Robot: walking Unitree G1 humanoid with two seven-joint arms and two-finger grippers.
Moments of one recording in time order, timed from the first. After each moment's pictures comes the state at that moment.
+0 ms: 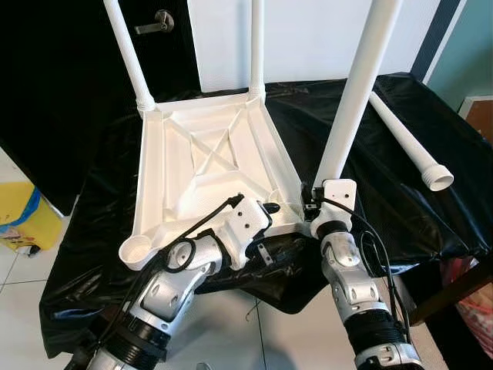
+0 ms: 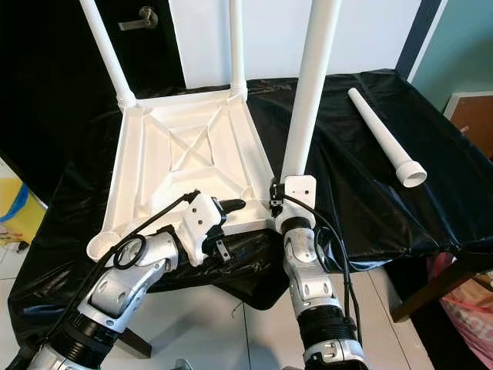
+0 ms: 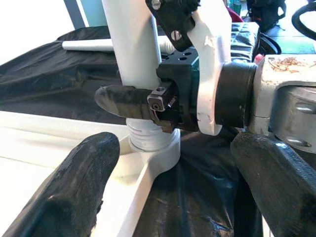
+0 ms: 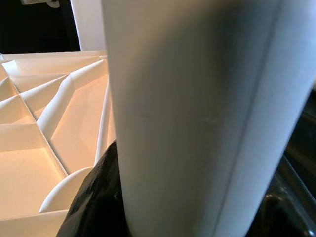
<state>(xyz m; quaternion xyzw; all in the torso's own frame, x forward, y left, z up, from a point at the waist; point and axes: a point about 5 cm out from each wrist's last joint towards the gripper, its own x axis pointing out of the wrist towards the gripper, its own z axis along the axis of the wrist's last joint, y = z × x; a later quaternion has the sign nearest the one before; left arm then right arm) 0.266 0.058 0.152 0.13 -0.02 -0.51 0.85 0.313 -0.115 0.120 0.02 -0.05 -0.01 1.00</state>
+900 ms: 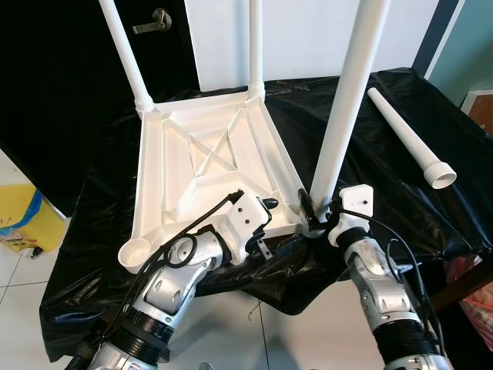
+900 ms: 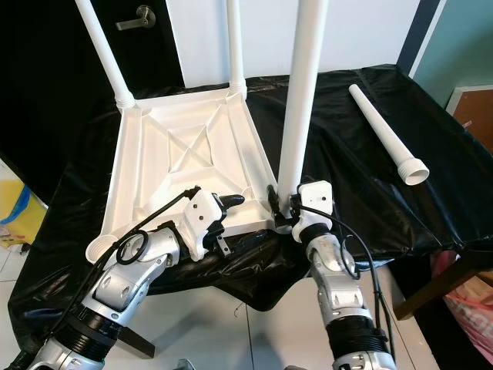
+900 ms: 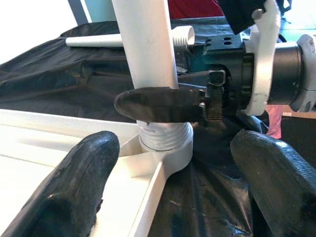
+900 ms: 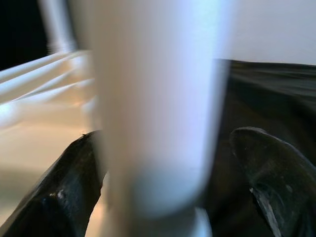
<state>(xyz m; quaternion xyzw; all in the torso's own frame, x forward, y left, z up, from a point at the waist) 0.277 0.056 0.150 0.14 -0.03 -0.50 0.85 0.305 -0.147 0.118 -0.03 -0.08 0.17 0.98</state>
